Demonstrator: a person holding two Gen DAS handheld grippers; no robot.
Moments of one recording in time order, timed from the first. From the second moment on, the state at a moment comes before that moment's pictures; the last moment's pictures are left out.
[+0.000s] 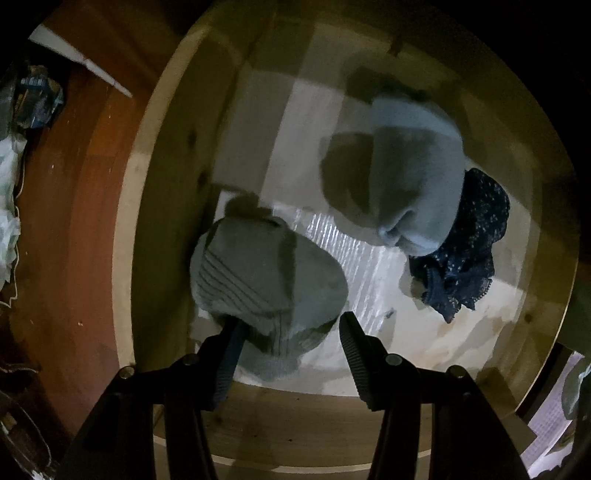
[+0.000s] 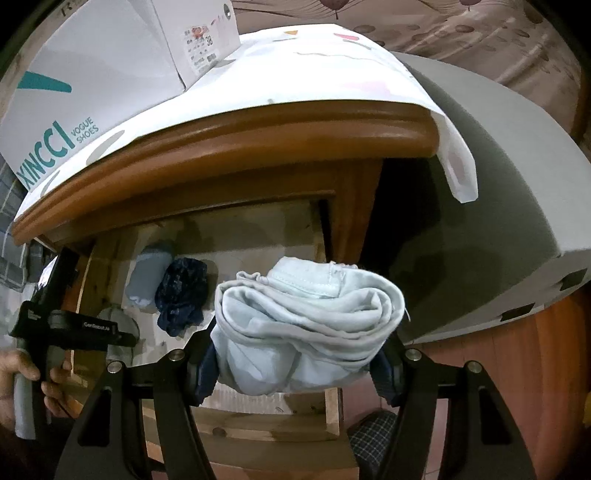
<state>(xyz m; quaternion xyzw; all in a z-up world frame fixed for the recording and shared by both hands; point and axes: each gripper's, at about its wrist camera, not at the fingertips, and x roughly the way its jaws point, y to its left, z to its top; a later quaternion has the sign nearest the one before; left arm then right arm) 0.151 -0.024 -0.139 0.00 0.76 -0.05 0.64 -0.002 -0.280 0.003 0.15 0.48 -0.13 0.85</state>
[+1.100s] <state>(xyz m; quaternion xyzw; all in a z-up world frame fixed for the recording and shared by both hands) 0.101 -0.024 -0.040 0.08 0.66 -0.10 0.74 0.000 -0.271 0.000 0.11 0.49 -0.13 0.85</state>
